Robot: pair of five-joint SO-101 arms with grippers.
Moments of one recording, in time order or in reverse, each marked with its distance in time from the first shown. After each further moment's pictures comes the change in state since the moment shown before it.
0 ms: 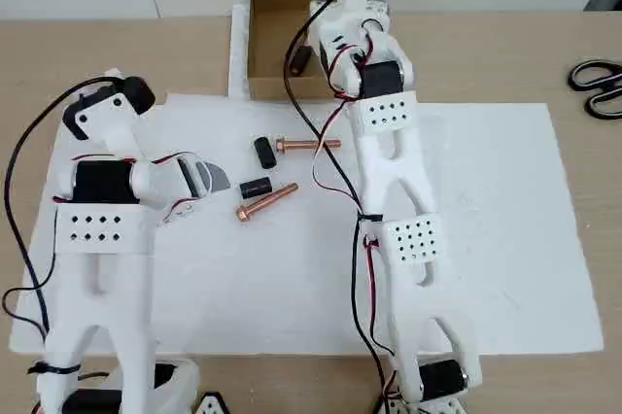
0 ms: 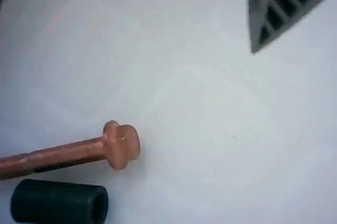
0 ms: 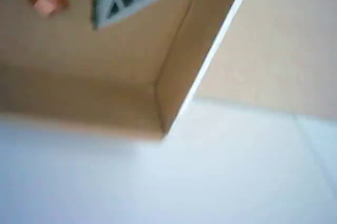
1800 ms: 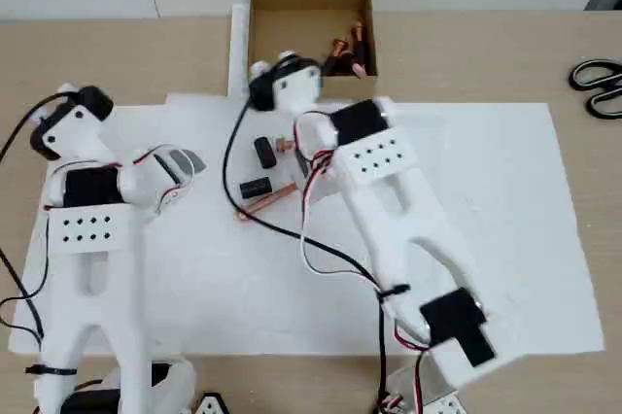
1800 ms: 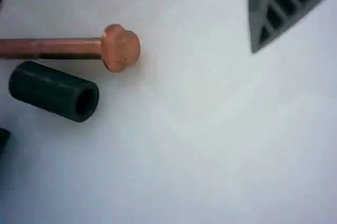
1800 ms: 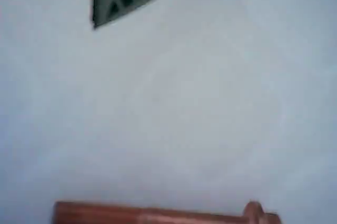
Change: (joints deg) left arm -5.7 0.0 8.9 -12.4 10.6; right arm -12.4 -63.6 88.0 27.8 20.6
